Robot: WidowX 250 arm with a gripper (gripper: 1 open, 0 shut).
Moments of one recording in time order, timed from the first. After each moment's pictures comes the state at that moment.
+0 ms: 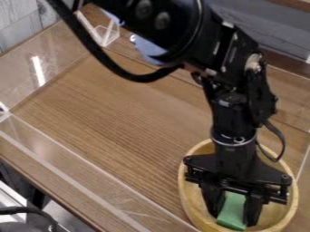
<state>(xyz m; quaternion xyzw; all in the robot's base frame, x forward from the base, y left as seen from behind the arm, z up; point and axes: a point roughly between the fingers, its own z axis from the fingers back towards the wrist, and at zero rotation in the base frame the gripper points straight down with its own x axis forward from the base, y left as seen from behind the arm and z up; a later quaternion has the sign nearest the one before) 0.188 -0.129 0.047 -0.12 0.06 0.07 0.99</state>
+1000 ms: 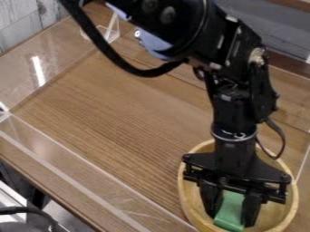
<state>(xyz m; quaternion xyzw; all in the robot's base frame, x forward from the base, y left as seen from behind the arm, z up) 0.186 -0.127 0.049 -0.11 0.09 0.07 0.99</state>
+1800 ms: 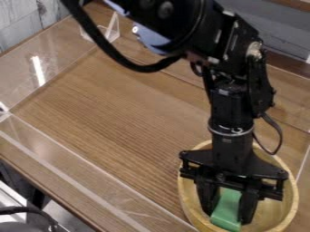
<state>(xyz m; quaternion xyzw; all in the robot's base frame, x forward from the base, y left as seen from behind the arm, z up) 0.186 -0.121 0.053 -0.11 0.09 0.08 0.99</state>
